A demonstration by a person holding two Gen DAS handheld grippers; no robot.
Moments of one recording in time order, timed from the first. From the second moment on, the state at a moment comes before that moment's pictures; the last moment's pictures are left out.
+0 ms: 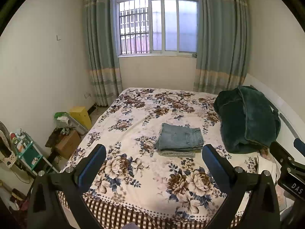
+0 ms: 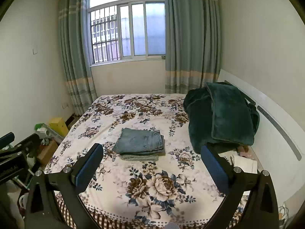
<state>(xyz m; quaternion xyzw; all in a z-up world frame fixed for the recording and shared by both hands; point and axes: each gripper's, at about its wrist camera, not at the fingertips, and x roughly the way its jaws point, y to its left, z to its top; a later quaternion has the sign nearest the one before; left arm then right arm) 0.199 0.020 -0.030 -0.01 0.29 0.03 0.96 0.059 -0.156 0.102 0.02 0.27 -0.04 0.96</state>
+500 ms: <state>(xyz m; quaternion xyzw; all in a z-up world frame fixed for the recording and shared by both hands) 0.189 0.025 -0.027 0.00 0.29 0.02 0.96 0.056 -0.154 0.096 0.02 0.28 -0.04 0.96</state>
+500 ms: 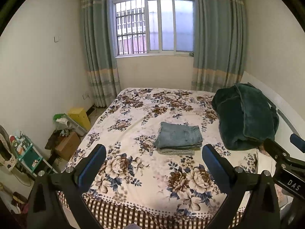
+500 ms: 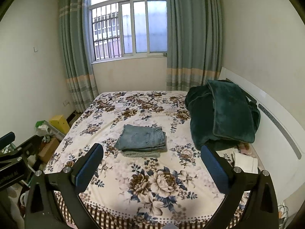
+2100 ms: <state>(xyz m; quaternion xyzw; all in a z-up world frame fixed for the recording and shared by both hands) 0.182 0.023 -0.019 0.00 0.27 0.02 0.96 0.070 -0.138 0.097 0.02 0.28 -0.02 0.96</state>
